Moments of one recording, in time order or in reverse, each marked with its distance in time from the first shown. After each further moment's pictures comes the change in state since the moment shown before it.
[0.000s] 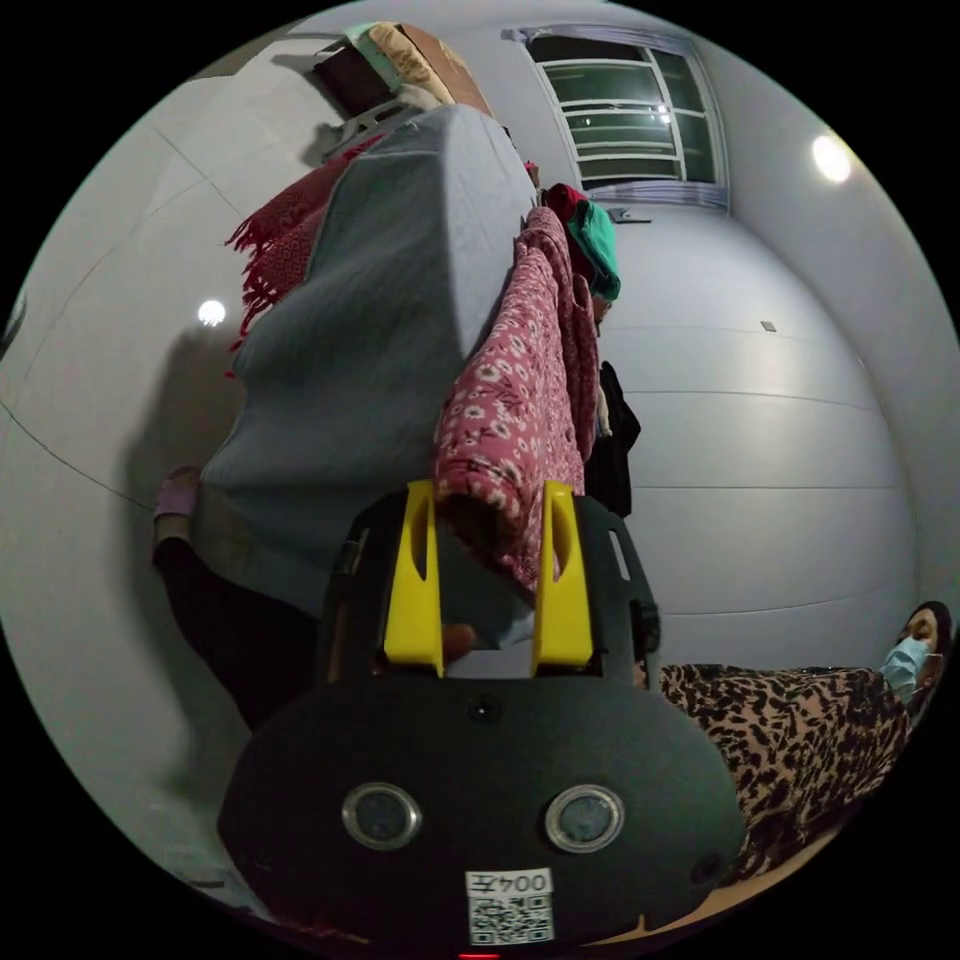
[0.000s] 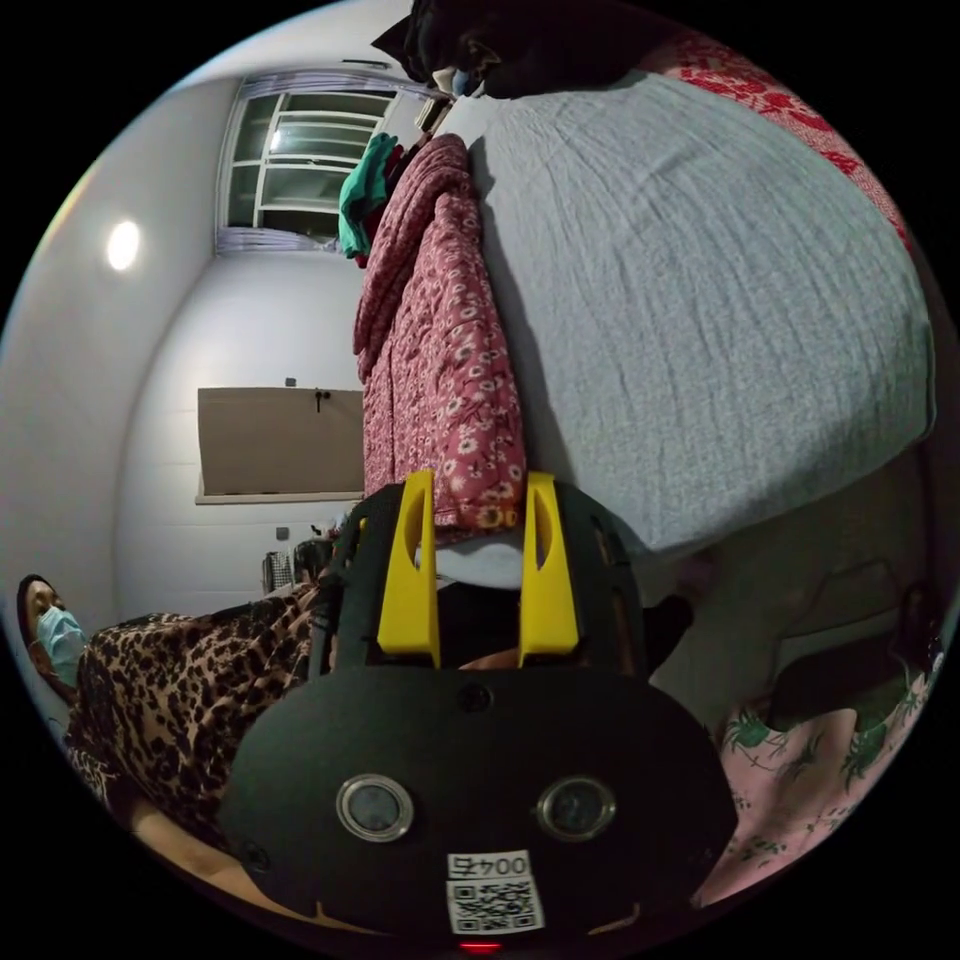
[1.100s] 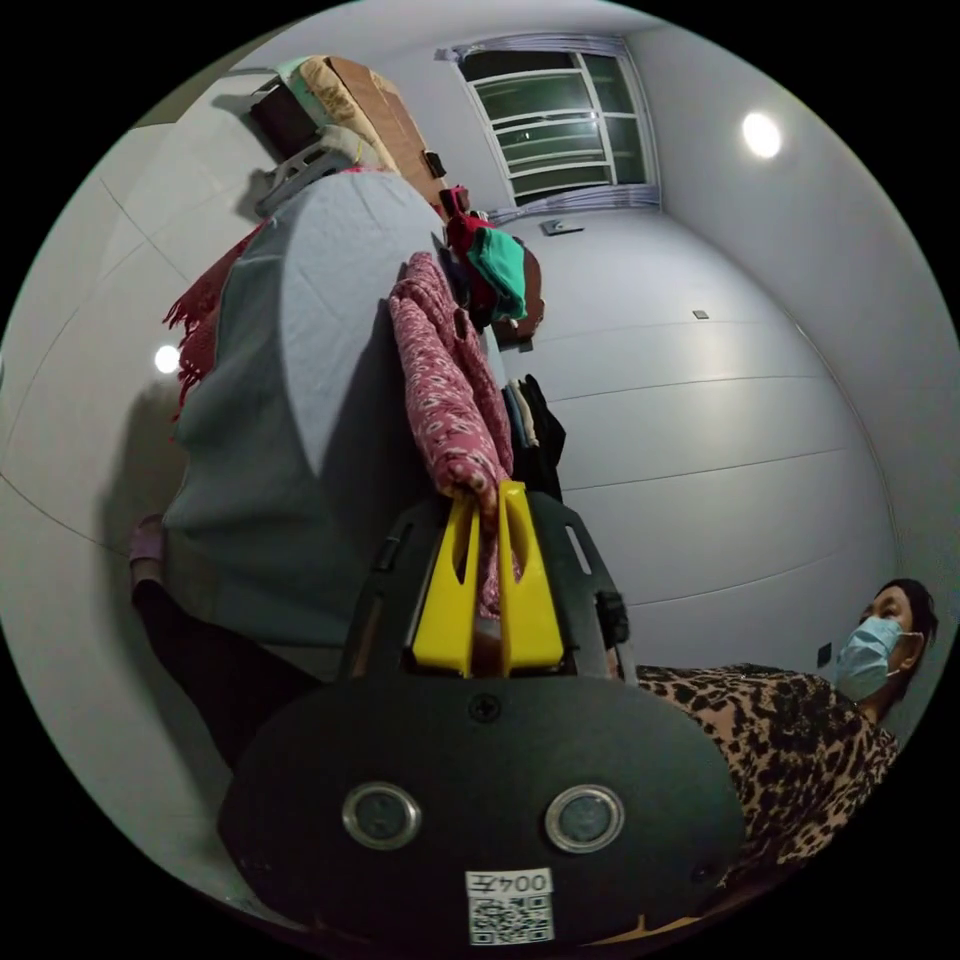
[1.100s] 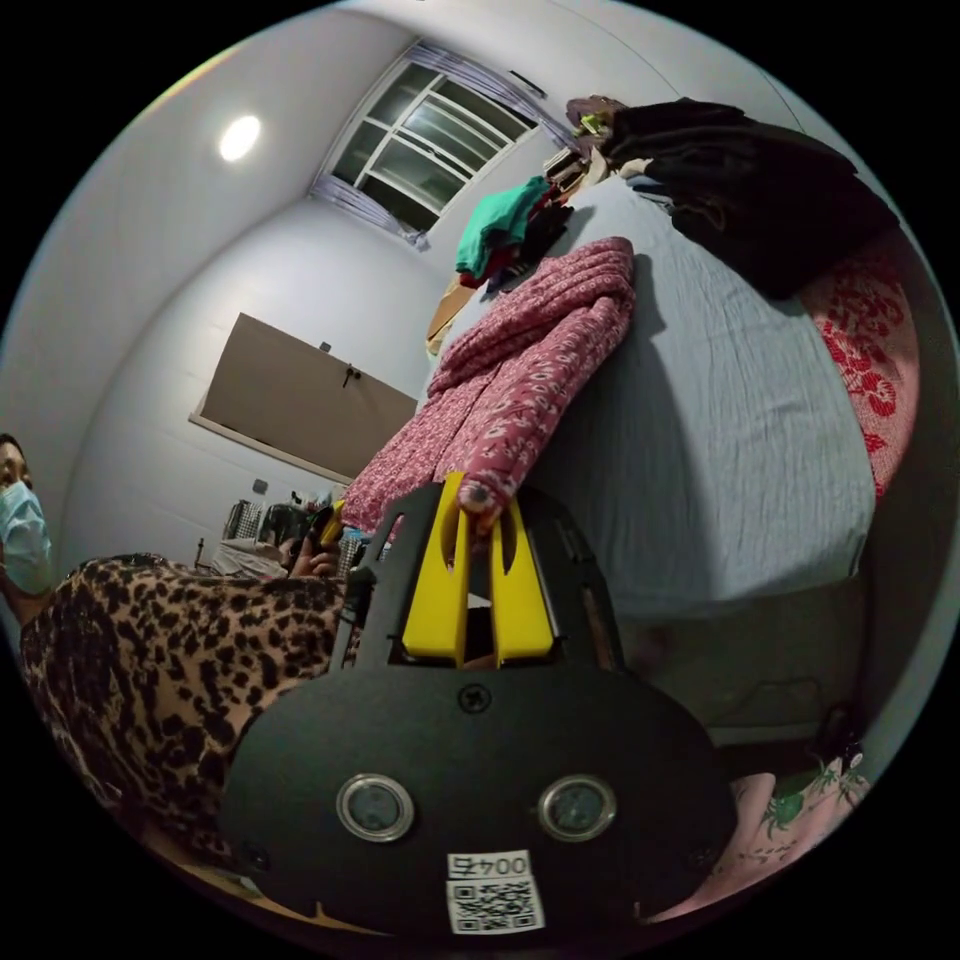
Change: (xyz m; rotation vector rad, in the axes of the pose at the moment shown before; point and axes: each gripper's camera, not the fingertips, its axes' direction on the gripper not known) left arm 0.139 0.016 -0.058 0.043 0.058 0.131; right arm -0.148 0.082 -0.034 0.116 0.100 -0.345
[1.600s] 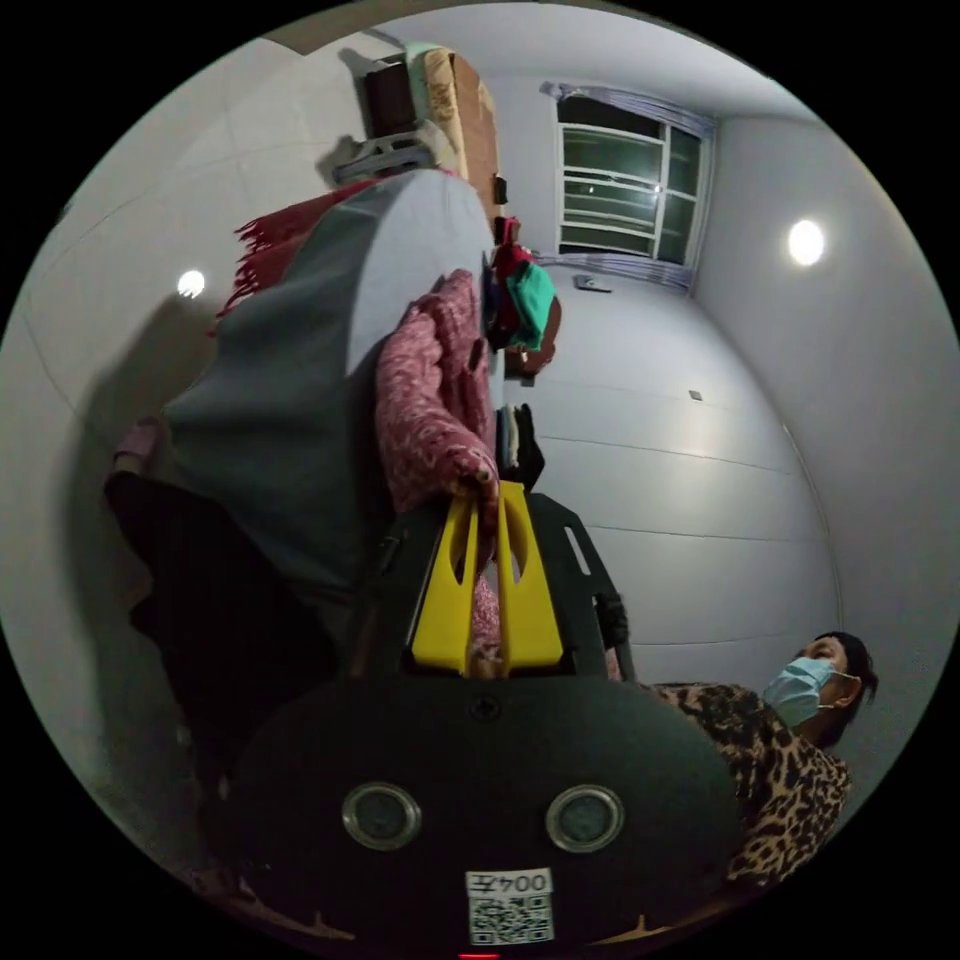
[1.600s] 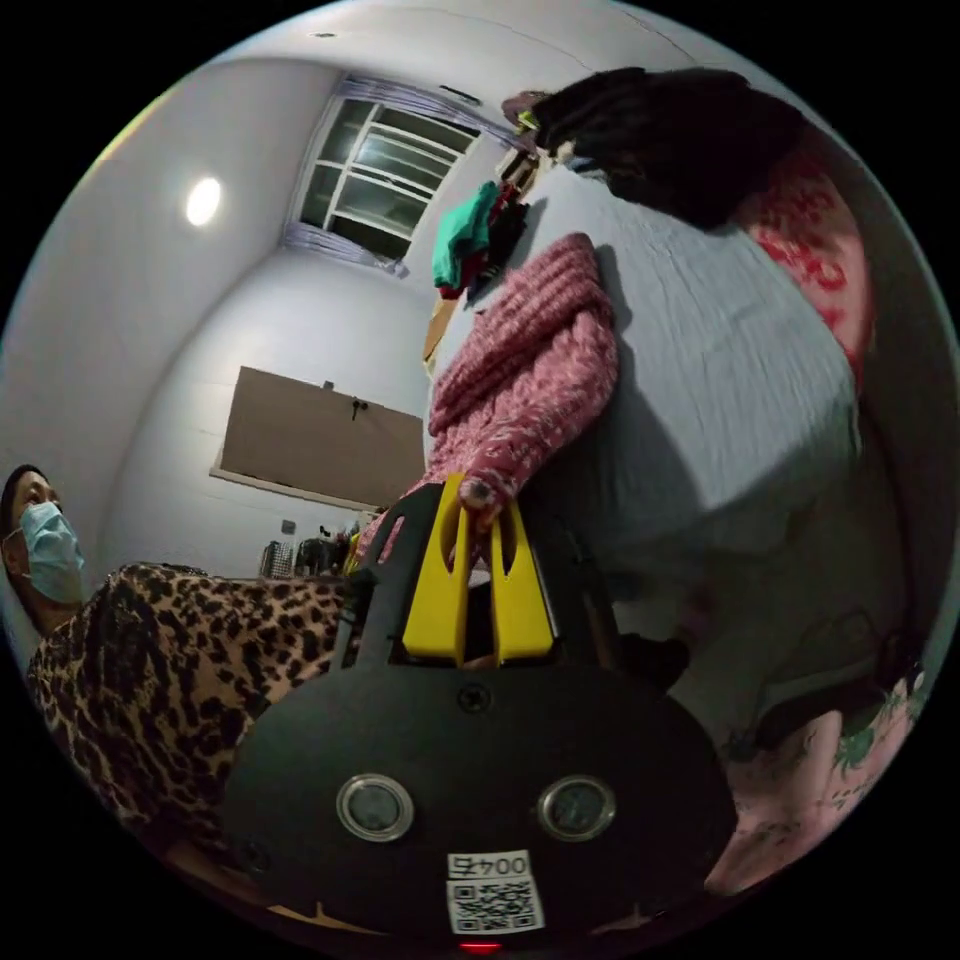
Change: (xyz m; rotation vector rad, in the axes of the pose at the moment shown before) left arm 0.010 -0.009 -0.008 0.114 0.139 -0.205; right arm -0.021 0.030 -0.015 0.061 -0.071 0.143
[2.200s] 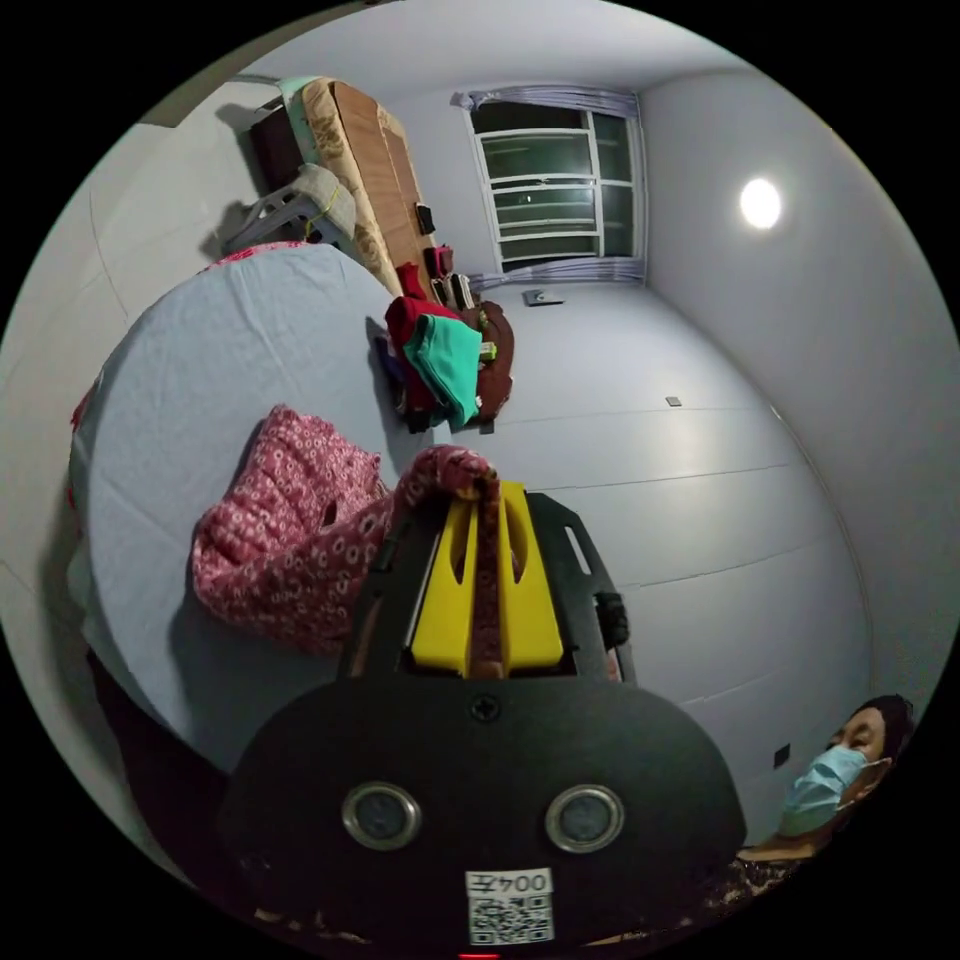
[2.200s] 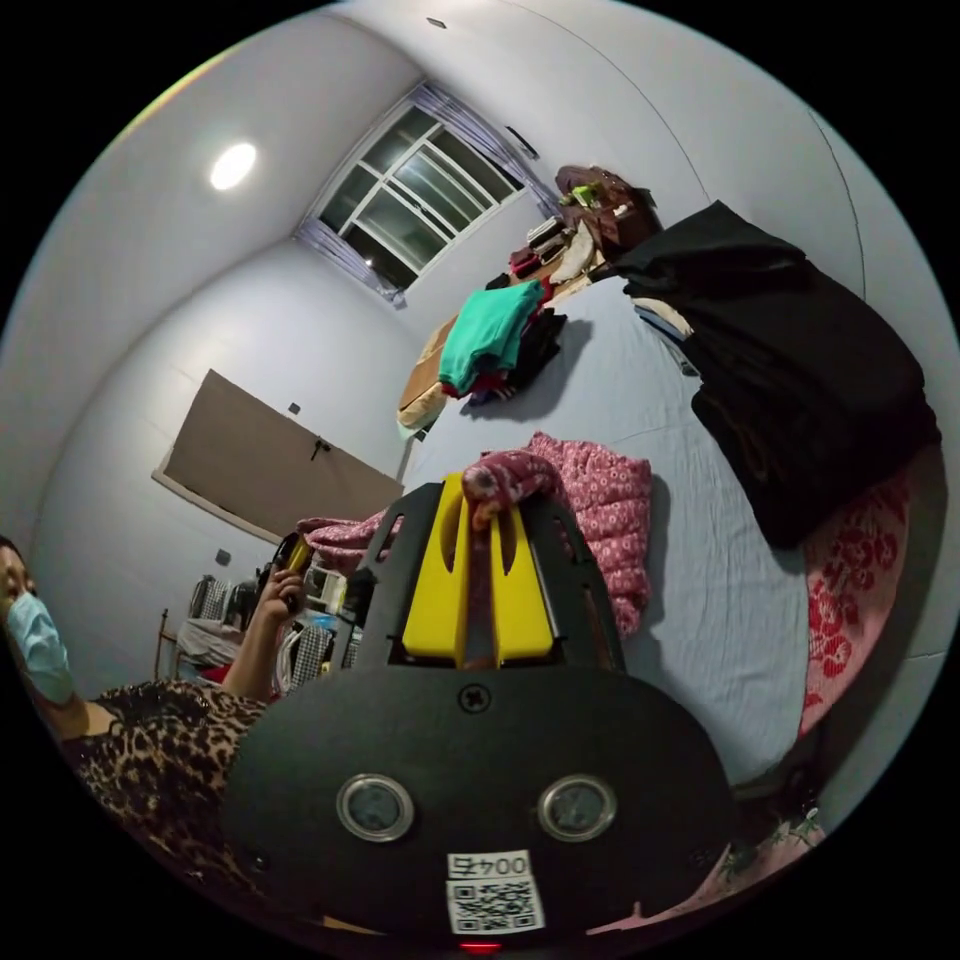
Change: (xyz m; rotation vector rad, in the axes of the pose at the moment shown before) left arm 0.135 -0.260 0.188 0.060 -0.076 0.135; right arm -0.128 -0.253 0.064 0.116 0.199 -0.148
